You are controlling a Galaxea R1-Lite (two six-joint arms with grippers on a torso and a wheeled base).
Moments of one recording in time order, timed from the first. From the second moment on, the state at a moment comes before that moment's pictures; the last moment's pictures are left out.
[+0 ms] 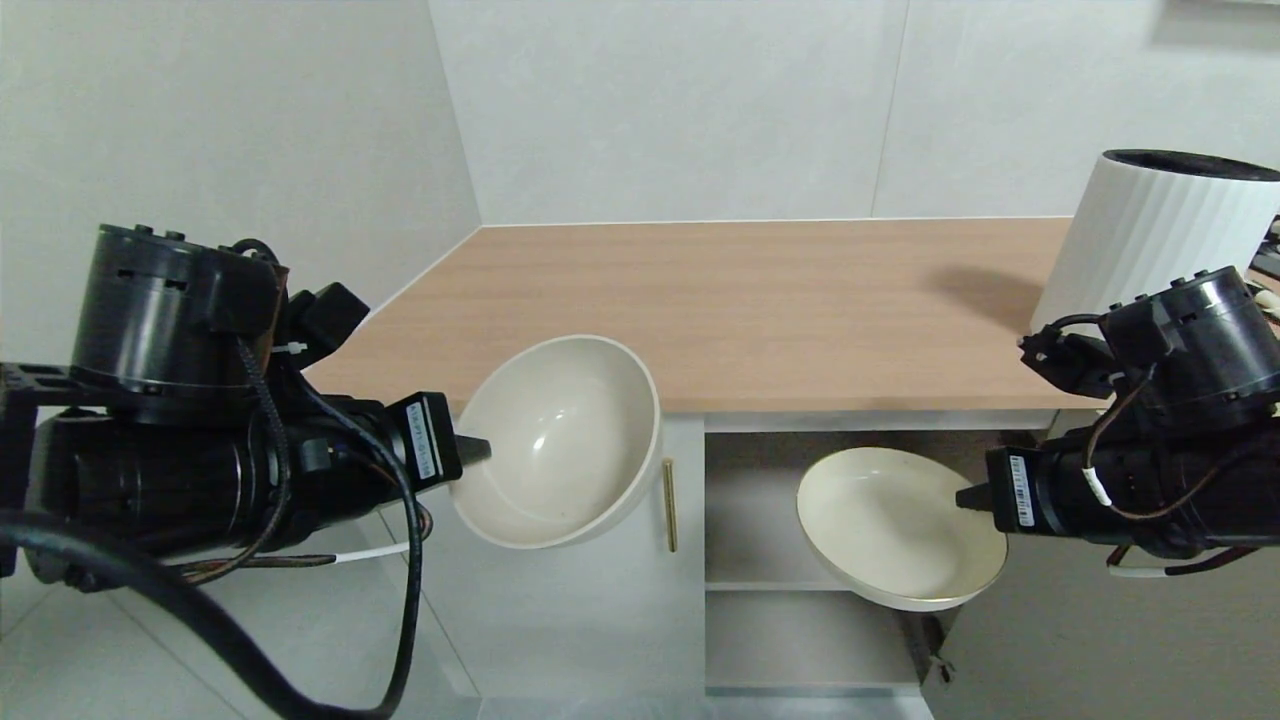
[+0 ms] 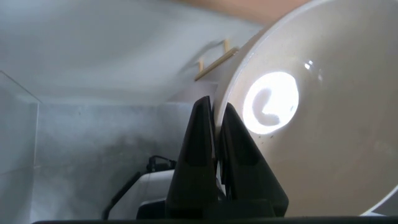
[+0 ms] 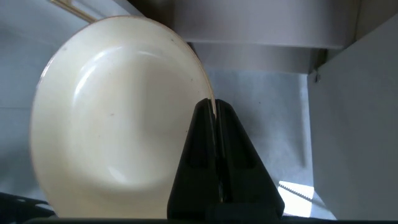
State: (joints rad) left arm -0.47 1.44 -0.94 0.06 0.04 -0.60; right arm 0.48 1.50 -0.97 0.21 -0.07 0.42
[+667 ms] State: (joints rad) left arm -0.47 1.44 -0.94 0.06 0.04 -0.60; right arm 0.48 1.51 -0.97 0.21 -0.07 0.42
